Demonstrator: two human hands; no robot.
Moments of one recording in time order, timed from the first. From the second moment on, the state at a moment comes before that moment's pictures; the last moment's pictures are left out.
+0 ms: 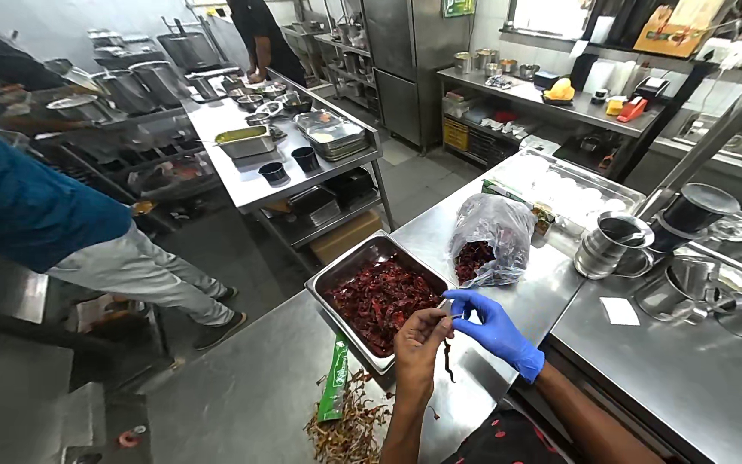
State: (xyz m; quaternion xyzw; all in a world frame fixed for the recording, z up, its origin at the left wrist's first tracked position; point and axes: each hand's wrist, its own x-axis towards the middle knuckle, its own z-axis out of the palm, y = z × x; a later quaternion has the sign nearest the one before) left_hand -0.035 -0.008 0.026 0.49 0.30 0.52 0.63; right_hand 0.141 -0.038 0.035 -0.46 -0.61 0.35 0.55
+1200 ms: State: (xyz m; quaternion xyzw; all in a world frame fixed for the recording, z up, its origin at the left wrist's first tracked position) left_hand -0.026 -0.040 0.007 0.50 0.33 0.58 0.56; right_hand 0.099 -0.053 0.007 -0.34 -0.32 0.63 0.62
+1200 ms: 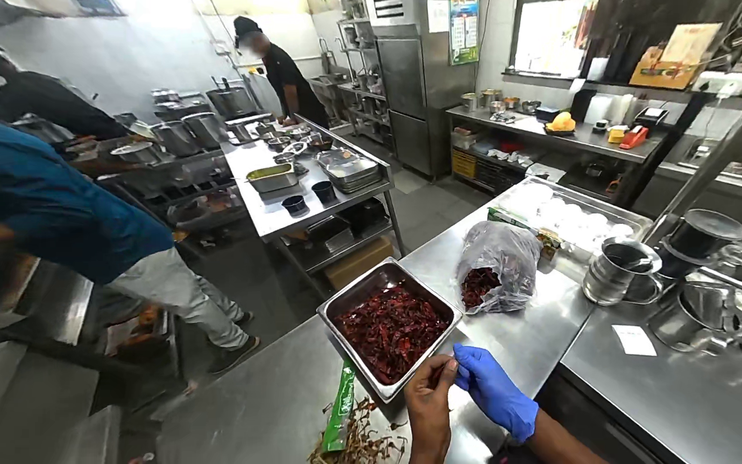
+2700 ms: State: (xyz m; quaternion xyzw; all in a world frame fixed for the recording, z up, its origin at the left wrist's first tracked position) left_hand -0.100 0.034 -0.097 0.81 0.52 0.27 0.01; right_hand 0.213 0.038 -0.047 -0.66 -0.54 0.15 0.51
